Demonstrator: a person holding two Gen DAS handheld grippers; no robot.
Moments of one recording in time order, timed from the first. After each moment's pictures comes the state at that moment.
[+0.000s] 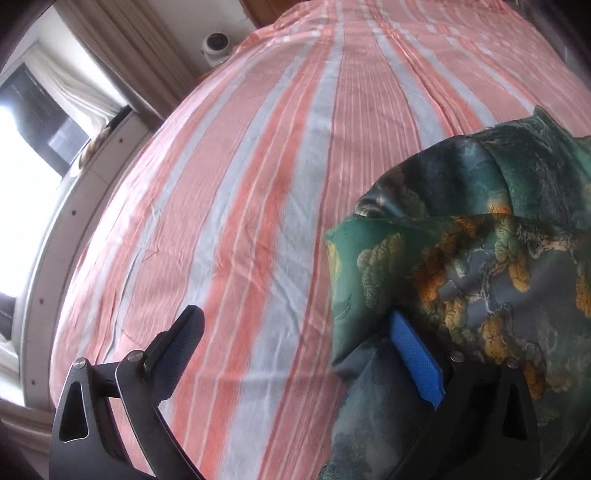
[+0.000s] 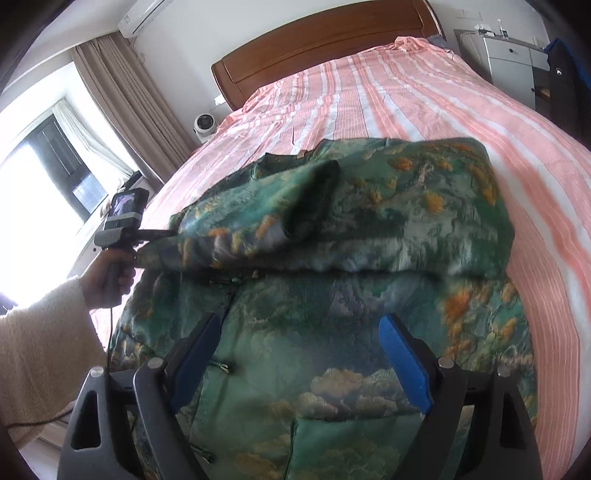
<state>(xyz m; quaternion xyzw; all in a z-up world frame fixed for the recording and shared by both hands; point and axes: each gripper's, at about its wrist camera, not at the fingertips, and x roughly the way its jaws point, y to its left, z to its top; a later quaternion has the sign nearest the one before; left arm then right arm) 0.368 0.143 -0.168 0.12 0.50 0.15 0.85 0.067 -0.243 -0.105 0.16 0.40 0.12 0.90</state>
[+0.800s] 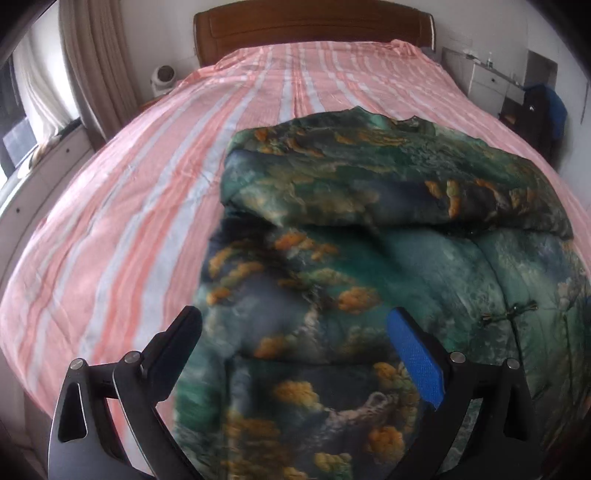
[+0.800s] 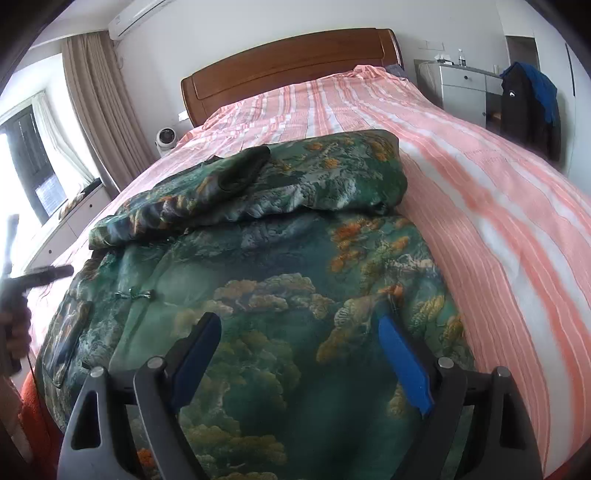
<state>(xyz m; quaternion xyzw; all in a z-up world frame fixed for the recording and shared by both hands) 0.120 0.089 -0.138 0.03 0.44 -0.03 0.90 -0.012 -0.277 -0.143 0.12 0.35 0.02 0.93</state>
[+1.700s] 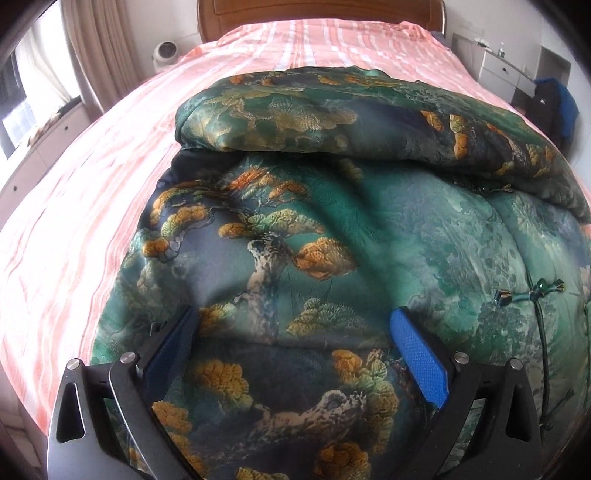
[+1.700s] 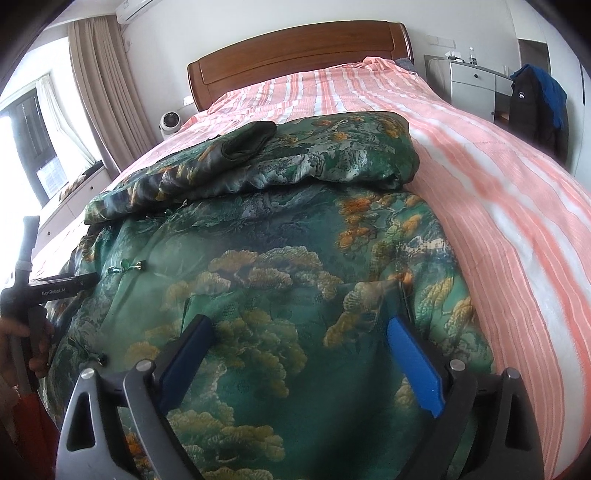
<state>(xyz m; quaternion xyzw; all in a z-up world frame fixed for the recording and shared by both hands) 0.129 0.059 -0.183 0.03 0.47 -0.01 0.88 -0.012 -0.267 -0.161 0.09 0.37 0.03 0.92</state>
